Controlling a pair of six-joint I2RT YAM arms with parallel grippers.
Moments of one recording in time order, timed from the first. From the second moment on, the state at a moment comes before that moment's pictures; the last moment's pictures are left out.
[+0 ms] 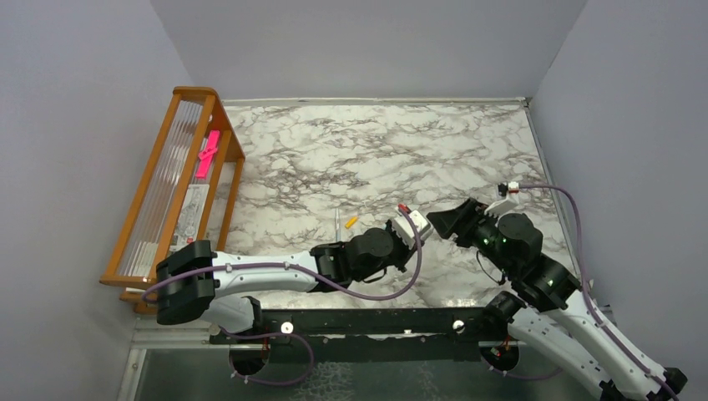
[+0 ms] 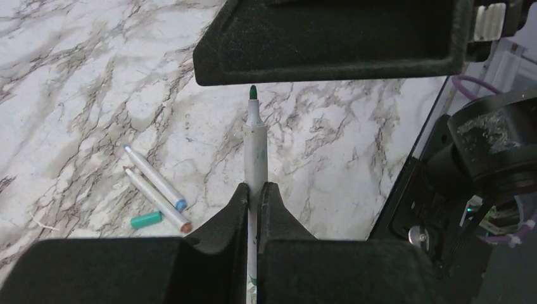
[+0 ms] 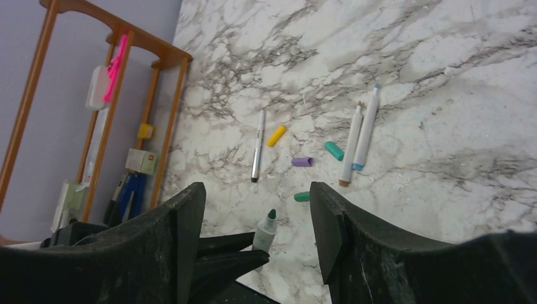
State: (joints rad) left arm -1.31 1.38 0.84 0.28 -0.29 -0.17; right arm 0.68 0.48 0.62 -0.45 0.21 0.82
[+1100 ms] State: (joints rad) left arm -1.31 1.41 0.89 0.36 -0.37 -0.28; right arm 0.68 0.55 0.60 -0.35 0.09 0.79
